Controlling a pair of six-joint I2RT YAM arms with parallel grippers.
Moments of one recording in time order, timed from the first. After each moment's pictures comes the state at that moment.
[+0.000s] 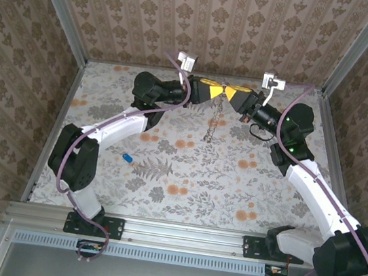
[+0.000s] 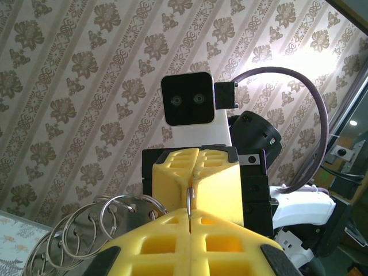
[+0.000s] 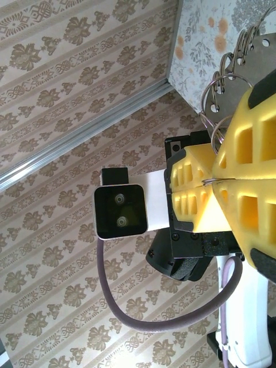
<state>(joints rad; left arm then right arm) -0.61 1.70 1.28 1.04 1.02 -1.03 0.30 1.18 0.98 0.49 -0.68 0.74</state>
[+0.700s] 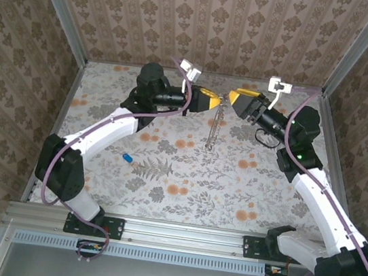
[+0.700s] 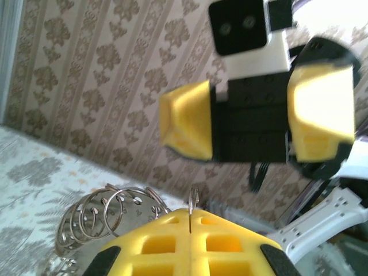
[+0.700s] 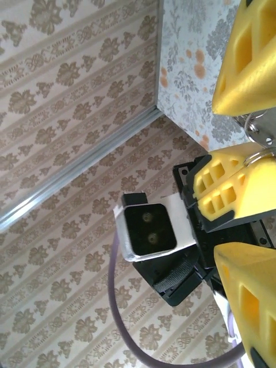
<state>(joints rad) -0.61 1.56 1.29 0.32 1.02 -0.48 0.27 1.07 0.98 0.27 -0.59 0.72</state>
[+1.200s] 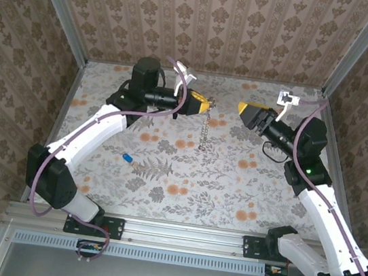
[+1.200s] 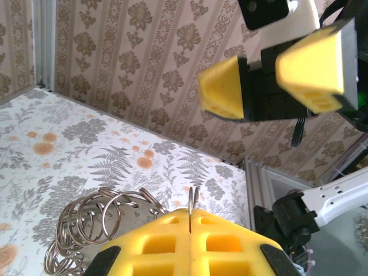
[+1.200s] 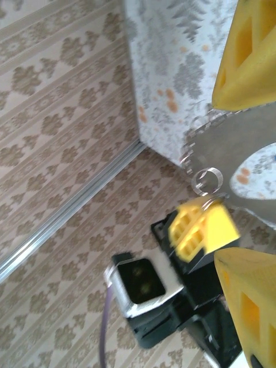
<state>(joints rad) -0.57 1.48 1.37 -0.16 0.96 -0.12 0.23 0.93 0.90 0.06 -0.53 0.71</state>
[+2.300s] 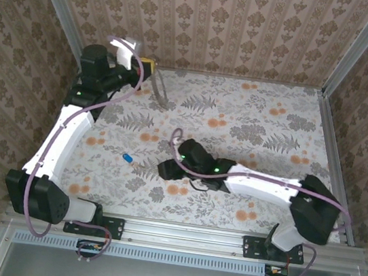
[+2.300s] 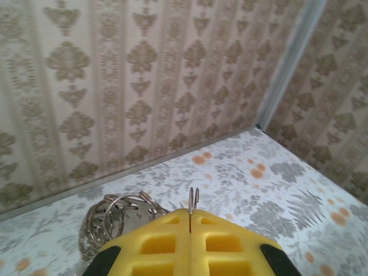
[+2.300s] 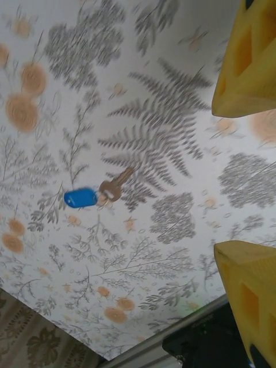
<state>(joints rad) -0.21 1.33 1.34 -0.18 0.54 -0.10 1.01 1.59 1.01 -0.12 -0.04 0.51</state>
